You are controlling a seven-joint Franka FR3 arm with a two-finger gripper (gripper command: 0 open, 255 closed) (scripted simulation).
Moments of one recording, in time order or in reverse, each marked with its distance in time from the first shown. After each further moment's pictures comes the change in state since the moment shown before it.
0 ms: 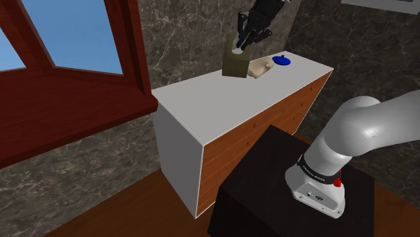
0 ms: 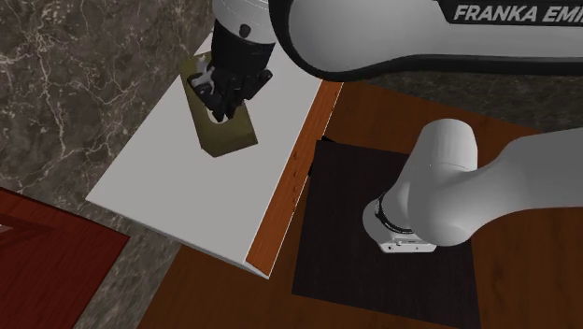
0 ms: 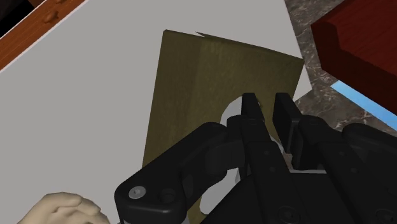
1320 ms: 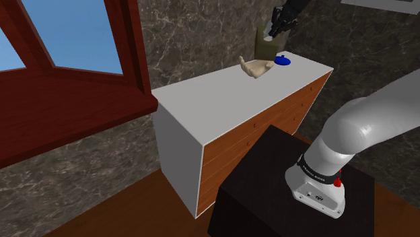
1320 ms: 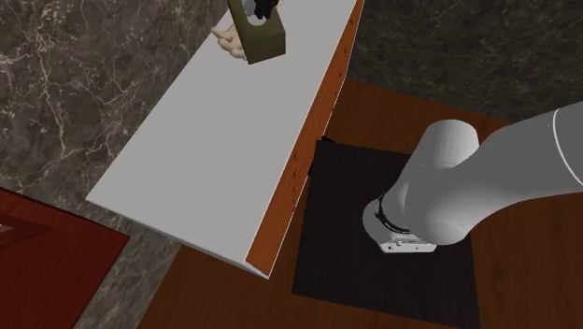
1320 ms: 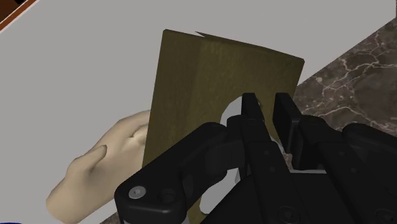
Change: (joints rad) arm -0.075 0.312 -0.463 0.320 -0.066 -0.113 -0.489
